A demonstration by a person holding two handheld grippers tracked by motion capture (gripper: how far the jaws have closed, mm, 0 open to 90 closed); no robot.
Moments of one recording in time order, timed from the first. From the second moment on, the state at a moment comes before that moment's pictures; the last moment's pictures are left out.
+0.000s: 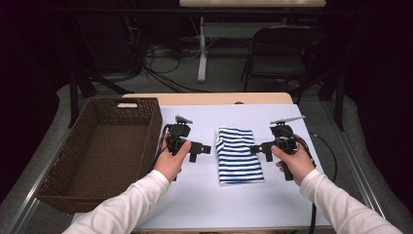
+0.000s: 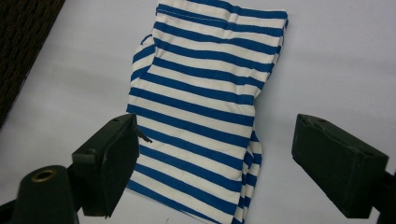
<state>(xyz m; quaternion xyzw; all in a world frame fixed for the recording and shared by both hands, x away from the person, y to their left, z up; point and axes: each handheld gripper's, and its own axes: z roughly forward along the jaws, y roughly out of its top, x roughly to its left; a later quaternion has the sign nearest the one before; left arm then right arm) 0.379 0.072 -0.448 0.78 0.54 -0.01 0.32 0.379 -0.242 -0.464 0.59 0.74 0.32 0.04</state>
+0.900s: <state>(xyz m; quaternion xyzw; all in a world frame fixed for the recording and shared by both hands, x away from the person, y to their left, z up) 0.406 0.038 -0.473 0.77 0.54 -0.03 0.32 0.402 -0.237 -0.479 0.61 0.73 0.31 0.04</state>
